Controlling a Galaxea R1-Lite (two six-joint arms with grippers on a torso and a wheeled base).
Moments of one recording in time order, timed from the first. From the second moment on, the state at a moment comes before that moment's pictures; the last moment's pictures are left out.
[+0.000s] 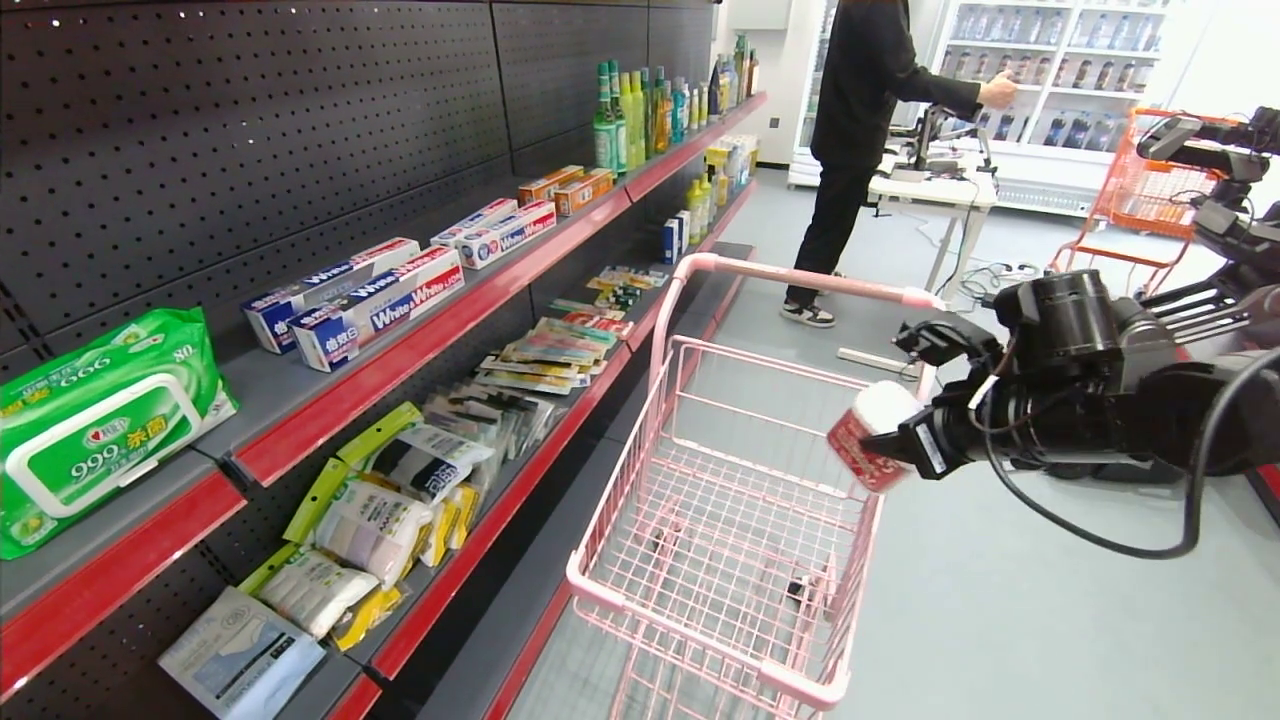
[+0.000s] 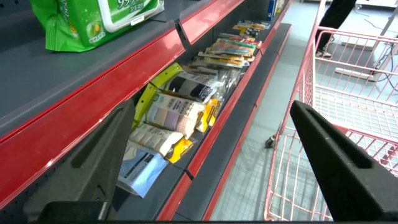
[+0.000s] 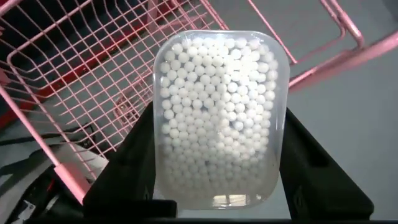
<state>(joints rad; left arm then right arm) 0.00 0.00 0.00 0.00 0.05 0.01 0.21 1.80 -0.99 -0.11 0.10 -0.30</state>
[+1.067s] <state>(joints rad) 0.00 0.00 0.00 0.00 0.05 0.01 0.08 1.18 -0.59 -0.10 -0.08 -0.09</state>
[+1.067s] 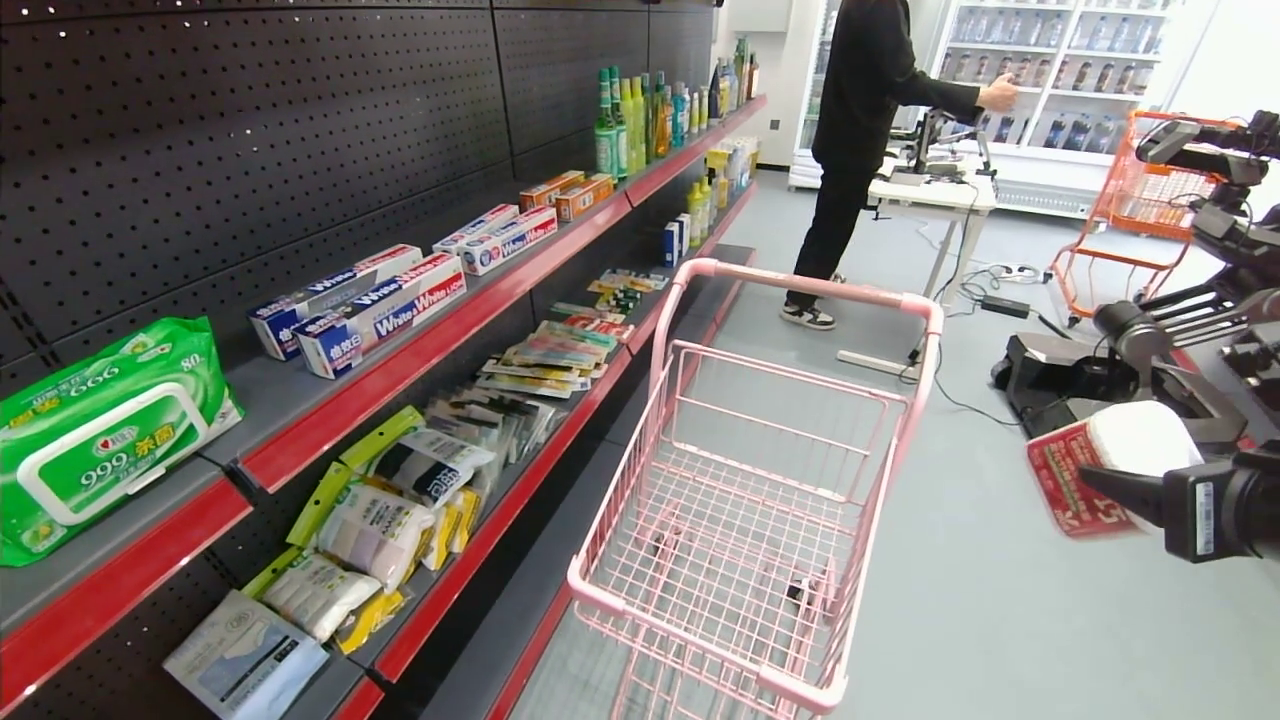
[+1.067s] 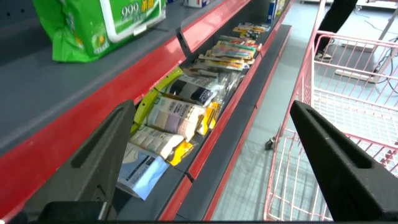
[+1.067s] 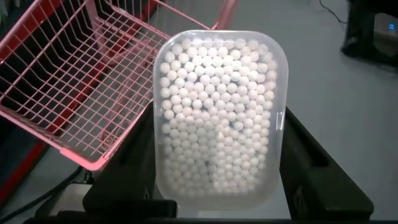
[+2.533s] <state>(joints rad) 0.00 0.00 0.00 0.00 0.04 0.01 0.09 1.16 -0.60 -0.08 -0.06 -0.18</state>
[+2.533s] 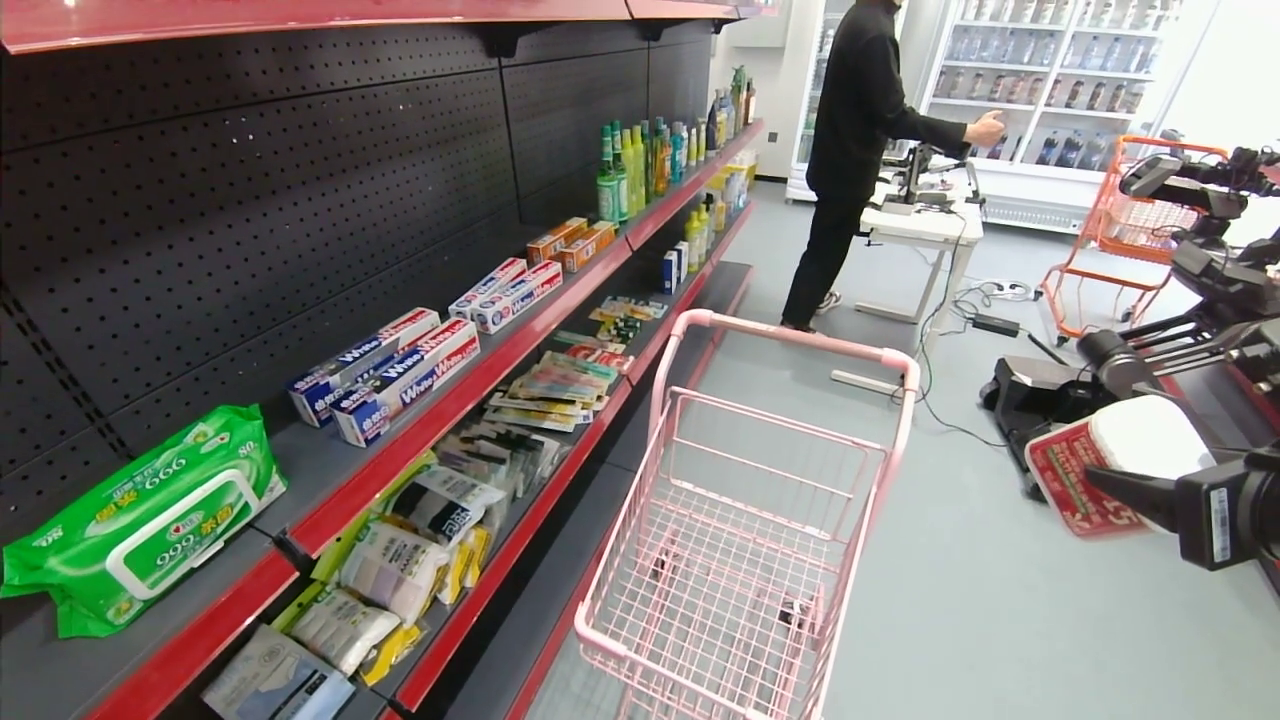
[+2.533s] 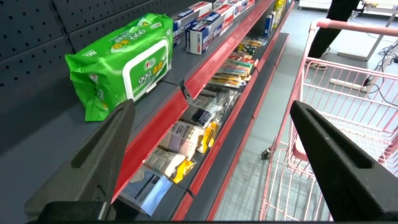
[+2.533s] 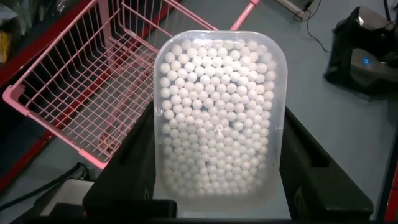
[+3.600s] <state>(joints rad) 0.00 0.00 0.00 0.00 0.05 0.01 0.09 1.19 -0.61 -0.09 -0.07 -0.20</state>
